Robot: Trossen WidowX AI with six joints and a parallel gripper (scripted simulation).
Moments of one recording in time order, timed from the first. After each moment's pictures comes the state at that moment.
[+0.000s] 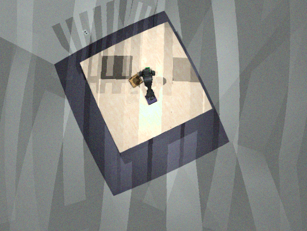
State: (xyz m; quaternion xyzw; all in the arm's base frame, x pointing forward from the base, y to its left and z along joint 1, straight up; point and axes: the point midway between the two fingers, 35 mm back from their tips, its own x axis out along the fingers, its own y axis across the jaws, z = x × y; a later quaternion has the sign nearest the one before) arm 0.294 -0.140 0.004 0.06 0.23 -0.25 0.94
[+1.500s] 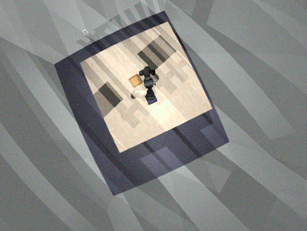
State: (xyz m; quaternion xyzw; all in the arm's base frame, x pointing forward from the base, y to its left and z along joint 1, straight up) arm 0.295 -0.141 0.024 0.06 0.23 -0.25 0.94
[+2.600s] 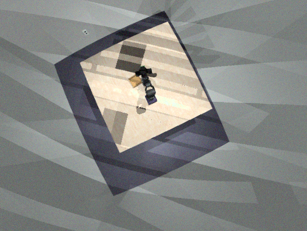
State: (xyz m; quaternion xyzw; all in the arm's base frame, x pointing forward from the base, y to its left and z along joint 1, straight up) arm 0.310 -0.098 0.064 0.04 0.23 -0.18 0.96
